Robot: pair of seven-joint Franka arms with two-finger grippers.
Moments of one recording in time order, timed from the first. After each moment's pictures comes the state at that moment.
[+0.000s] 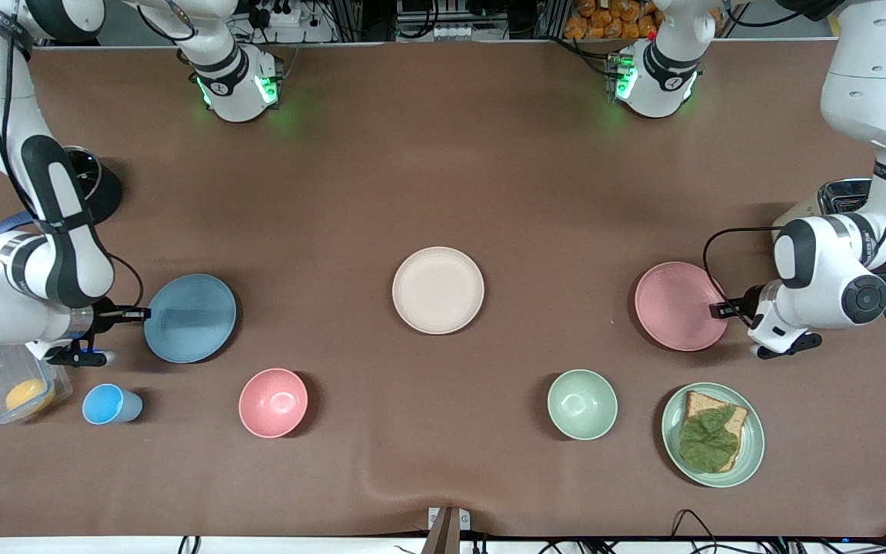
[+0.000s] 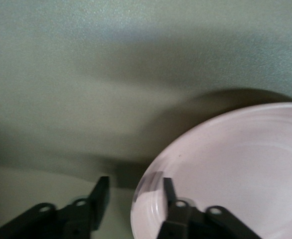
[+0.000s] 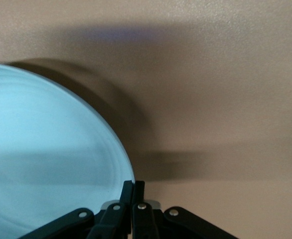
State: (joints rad) left arm 0.16 0.59 -0.05 -1.85 0.04 2.20 -0.14; right arm -0.23 0.66 0.00 -1.69 0.04 2.05 -0.21
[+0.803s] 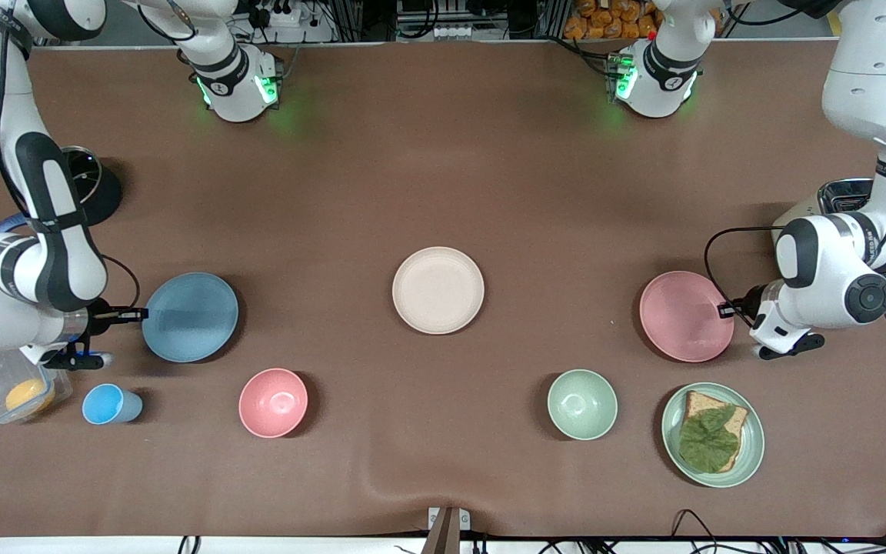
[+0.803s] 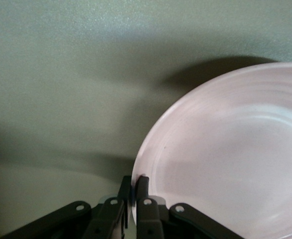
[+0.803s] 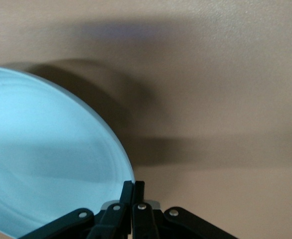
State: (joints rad) left arm 0.16 0.58 -0.05 -1.84 0.04 2.19 -0.14; right arm -0.23 0.66 0.01 -1.60 0.05 1.91 -0.22
